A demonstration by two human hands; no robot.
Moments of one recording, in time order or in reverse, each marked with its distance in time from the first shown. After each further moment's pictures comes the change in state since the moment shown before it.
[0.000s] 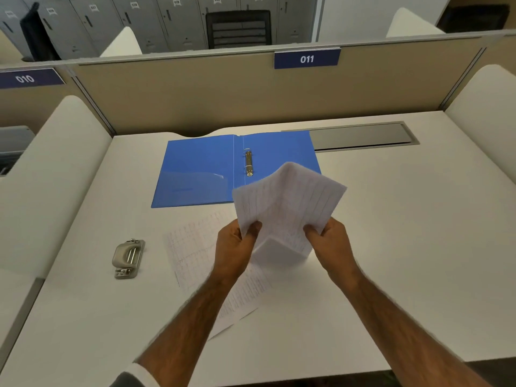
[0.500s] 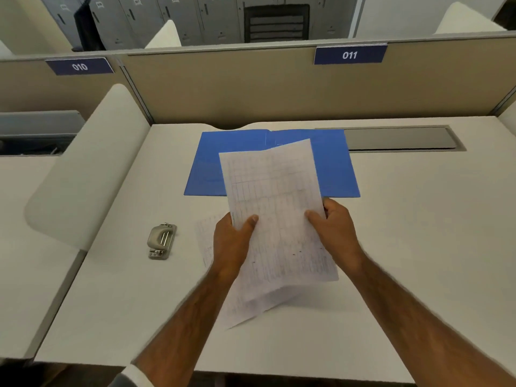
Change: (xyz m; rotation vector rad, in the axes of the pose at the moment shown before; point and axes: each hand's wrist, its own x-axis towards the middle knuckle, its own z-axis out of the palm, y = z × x) left_hand 0.004 -0.011 -0.050 -0.069 0.195 -0.163; right_hand 0.021 -0.021 0.047 -0.164 -0.102 -0.008
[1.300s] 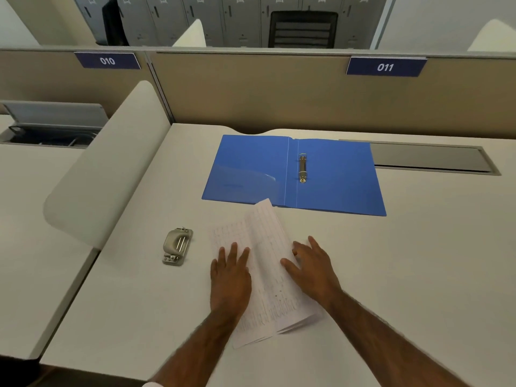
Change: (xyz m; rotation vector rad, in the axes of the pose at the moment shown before) left_hand 0.017 -0.123 -0.037 1.063 -0.105 0.104; right_hand -0.001 0.050 0.101 -0.739 -0.395 -0.041
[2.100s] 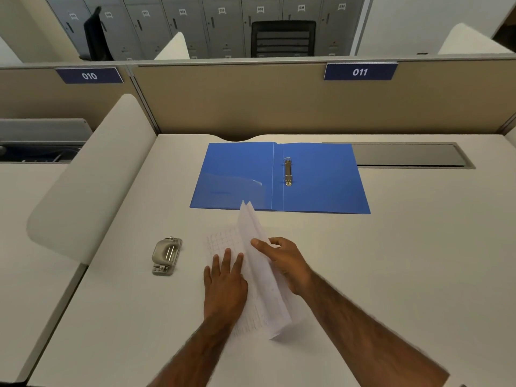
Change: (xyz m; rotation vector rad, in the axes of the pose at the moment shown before) left_hand 0.003 0.005 0.010 0.058 -0.032 0.036; right_hand -0.002 -0.055 -0.028 0.918 -0.113 0.278
